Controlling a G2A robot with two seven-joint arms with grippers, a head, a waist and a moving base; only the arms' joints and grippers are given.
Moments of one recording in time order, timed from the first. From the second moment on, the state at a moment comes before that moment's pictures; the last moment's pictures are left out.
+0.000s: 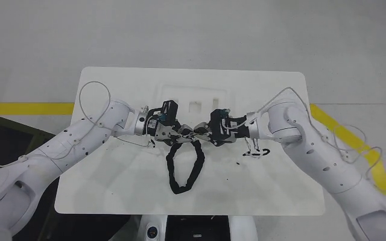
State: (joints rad) left arm 0.35 -0.85 -0.19 -1.27 0.99 -1.01 0.40; right arm -0.68 -0.98 0.76 -1.62 -0.67 -0.95 0.47
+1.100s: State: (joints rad) left arm 0.40 -0.83 -0.26 -1.31 0.97 -0.98 0.37; right arm -0.84 -0.94 0.86 -1.65 -0.42 -0.71 0.71
